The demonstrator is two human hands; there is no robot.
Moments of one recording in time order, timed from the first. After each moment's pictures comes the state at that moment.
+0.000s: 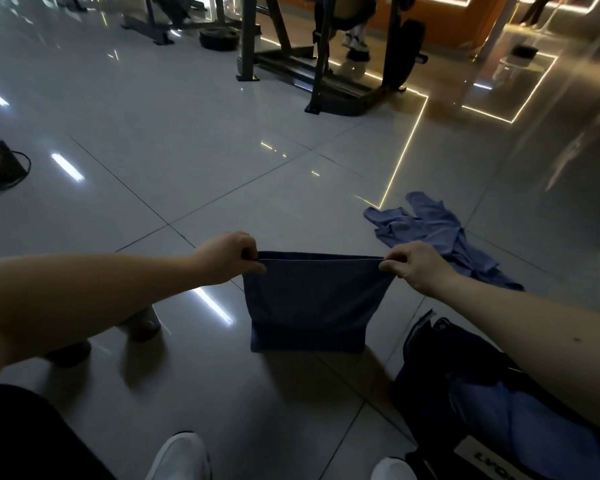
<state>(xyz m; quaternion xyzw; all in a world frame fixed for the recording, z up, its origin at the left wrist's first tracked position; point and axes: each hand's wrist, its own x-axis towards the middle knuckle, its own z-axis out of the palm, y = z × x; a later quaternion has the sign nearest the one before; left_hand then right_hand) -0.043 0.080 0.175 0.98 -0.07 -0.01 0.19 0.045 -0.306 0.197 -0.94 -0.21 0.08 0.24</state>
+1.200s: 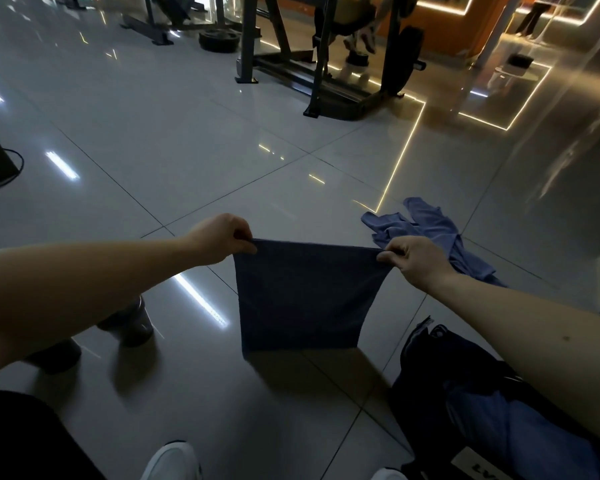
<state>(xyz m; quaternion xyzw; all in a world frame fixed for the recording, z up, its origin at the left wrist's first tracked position) -0.014 0.096 0.192 0.97 -0.03 -0.01 0.23 0.065 -0.301 0.200 -0.95 -0.23 0.00 0.20</state>
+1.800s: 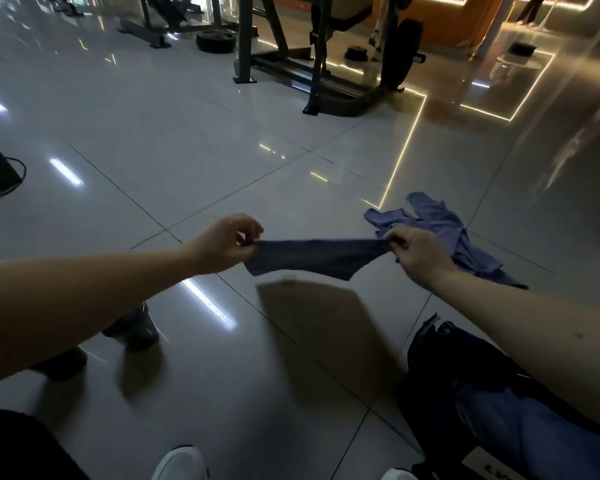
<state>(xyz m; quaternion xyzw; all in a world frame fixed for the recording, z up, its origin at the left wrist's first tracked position) -0.022 0.090 0.188 0.93 -0.12 0.08 0.33 0.071 -0.295 0.194 -0.94 -0.24 -0.06 0.24</state>
